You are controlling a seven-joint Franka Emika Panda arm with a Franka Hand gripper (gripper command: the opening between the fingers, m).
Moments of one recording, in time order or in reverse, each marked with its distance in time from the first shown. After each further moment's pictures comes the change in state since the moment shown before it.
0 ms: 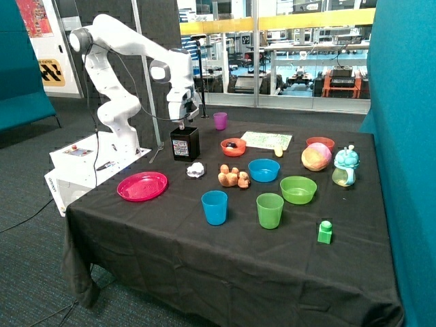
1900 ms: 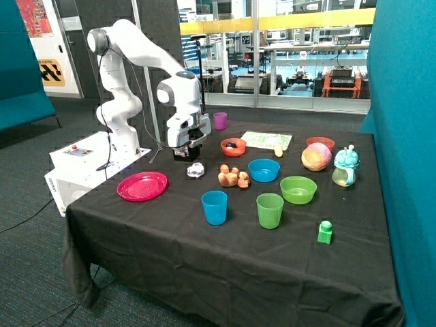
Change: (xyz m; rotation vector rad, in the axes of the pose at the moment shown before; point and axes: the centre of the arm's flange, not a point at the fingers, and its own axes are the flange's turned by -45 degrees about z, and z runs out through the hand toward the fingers) arm 0.061 0.100 0.069 0.004 -0.010 0.299
